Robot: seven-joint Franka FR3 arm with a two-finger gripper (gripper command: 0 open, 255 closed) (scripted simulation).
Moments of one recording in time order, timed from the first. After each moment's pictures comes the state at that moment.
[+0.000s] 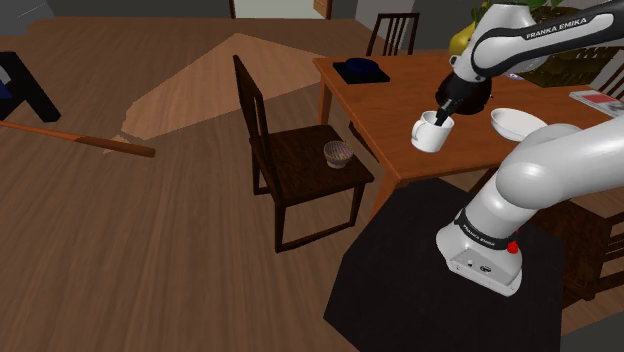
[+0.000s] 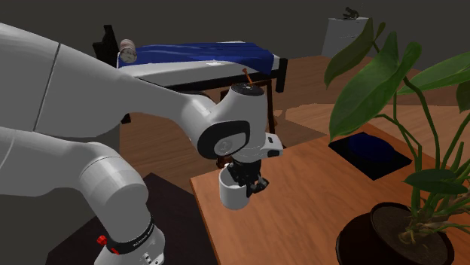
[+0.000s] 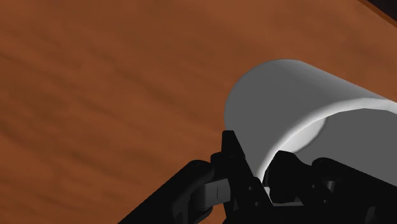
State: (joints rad) arm -0.19 -0.69 -0.71 -2.80 -0.49 2.22 -0.34
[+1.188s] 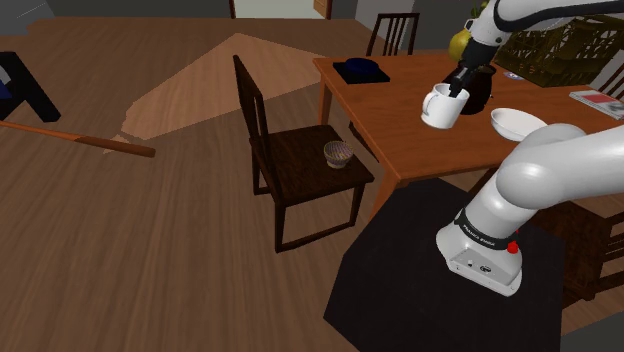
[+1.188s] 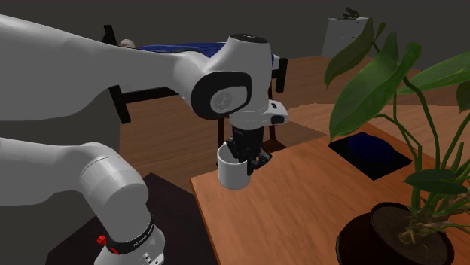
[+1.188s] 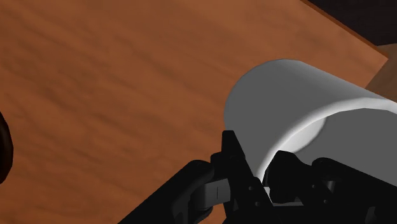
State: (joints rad) arm -0.18 -0.82 -0.59 -2.64 -0.40 1.94 -0.34
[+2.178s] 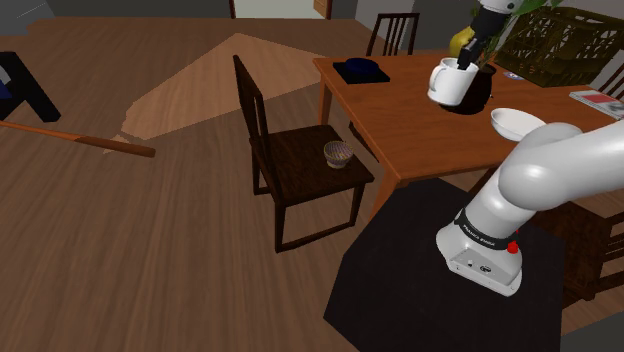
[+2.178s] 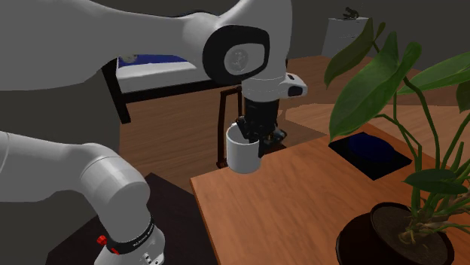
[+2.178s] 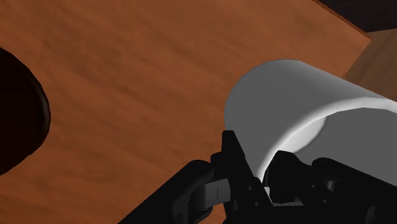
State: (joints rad) arm -0.13 -0.75 -0.58 -2.43 -0.35 1.80 -0.37
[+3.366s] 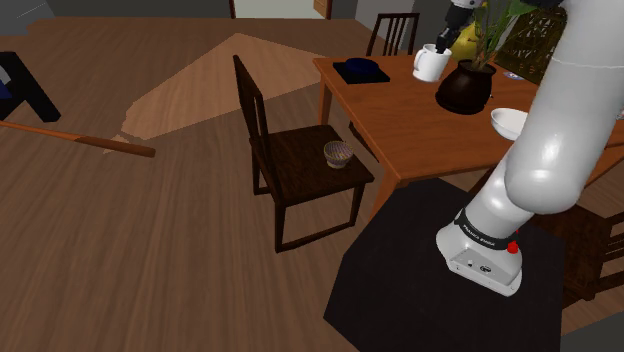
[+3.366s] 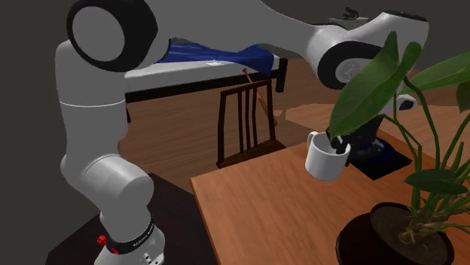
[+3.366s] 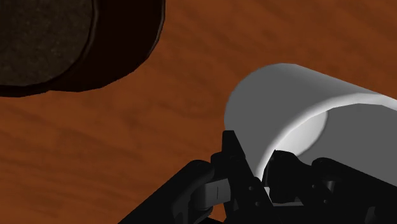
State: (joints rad) arm 0.01 0.24 -1.04 -1.77 0.27 1.91 -0.95
